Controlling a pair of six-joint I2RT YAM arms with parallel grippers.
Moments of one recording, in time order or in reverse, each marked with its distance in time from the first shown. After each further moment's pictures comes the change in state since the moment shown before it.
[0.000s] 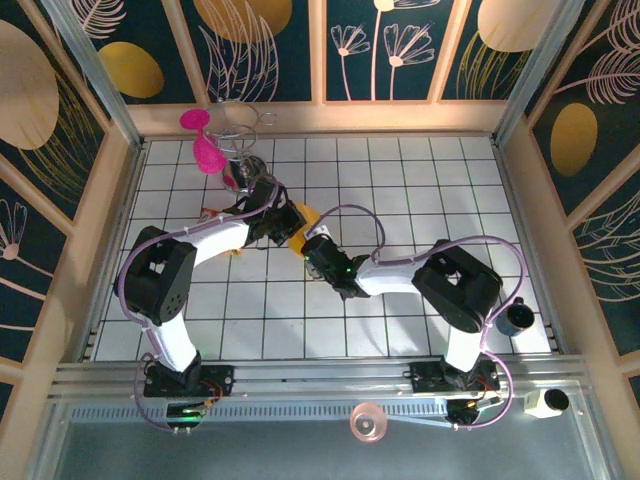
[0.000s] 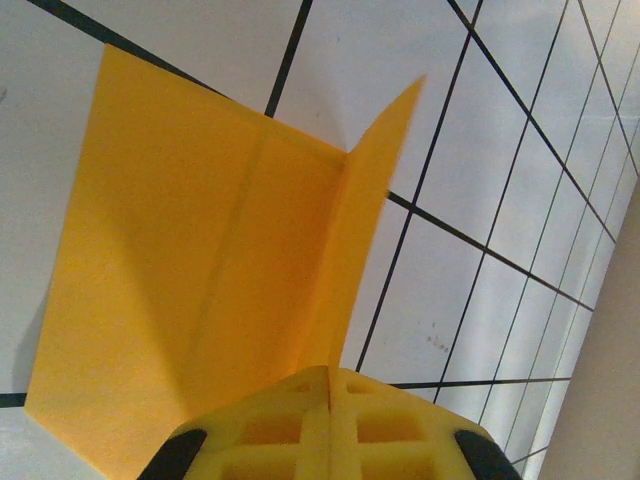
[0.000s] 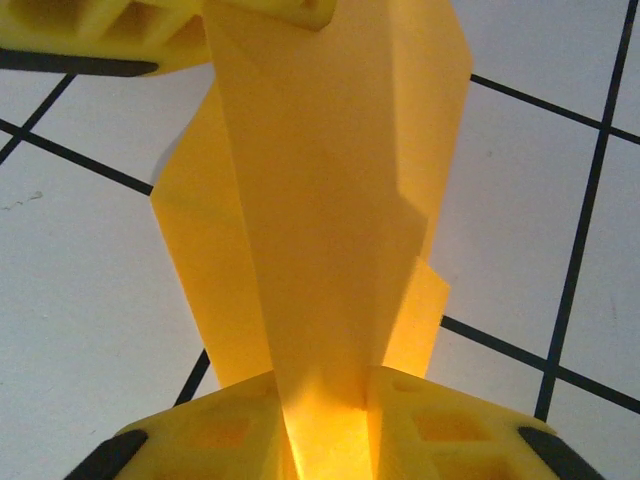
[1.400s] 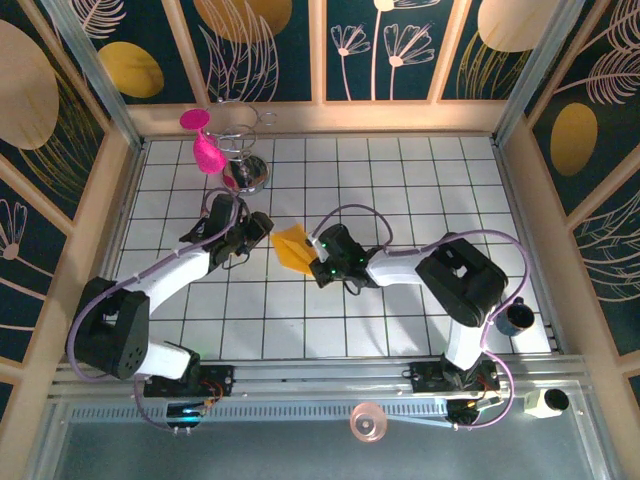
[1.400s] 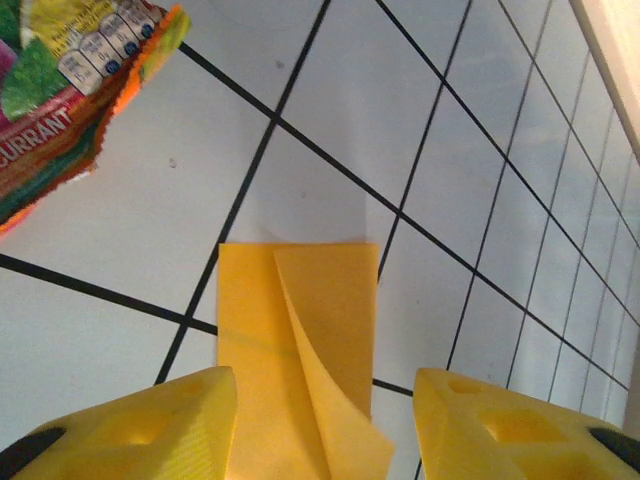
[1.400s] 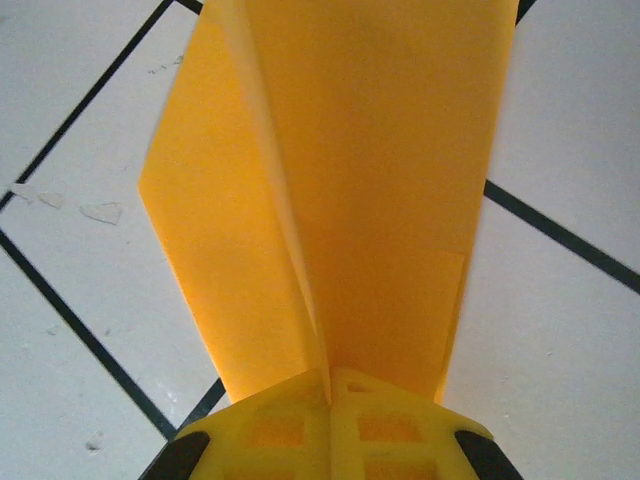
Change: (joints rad) left arm 0.116 -0.384 -0.317 0.003 -0.149 0.079; right arm -0.143 0.001 -0.042 0.007 -0.530 -0.112
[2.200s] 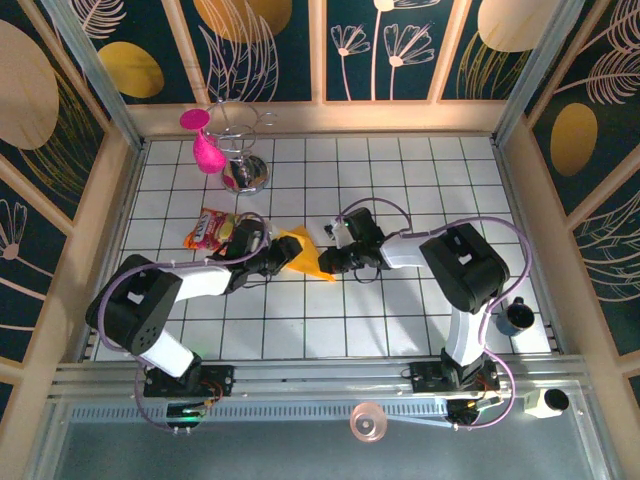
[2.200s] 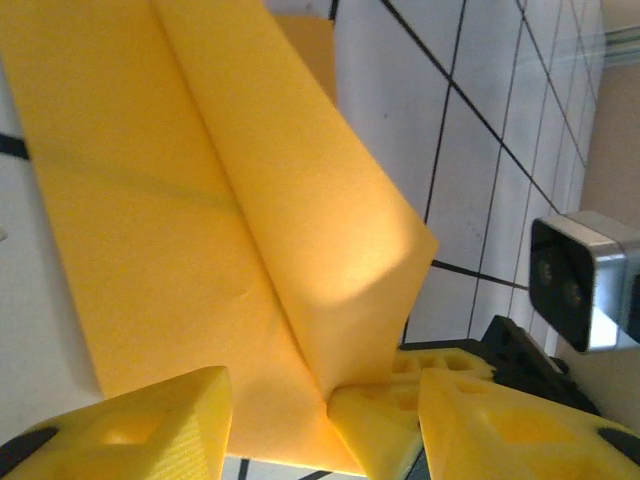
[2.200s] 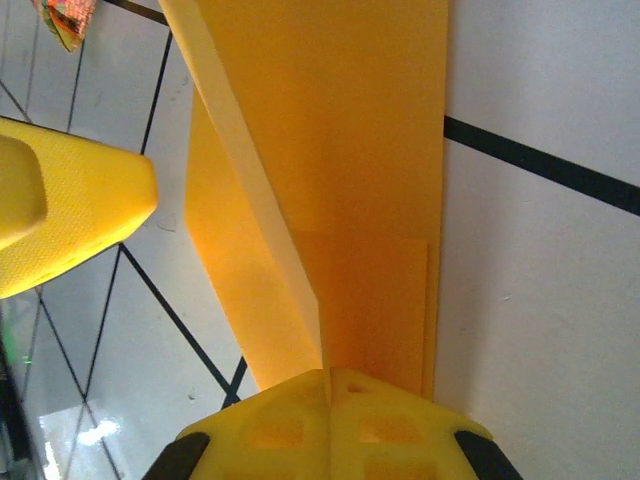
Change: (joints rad) left arm -0.152 0.172 -0.170 0.425 0.187 -0.064; right arm -0.200 0.056 0.024 -0.024 -0.474 0.222
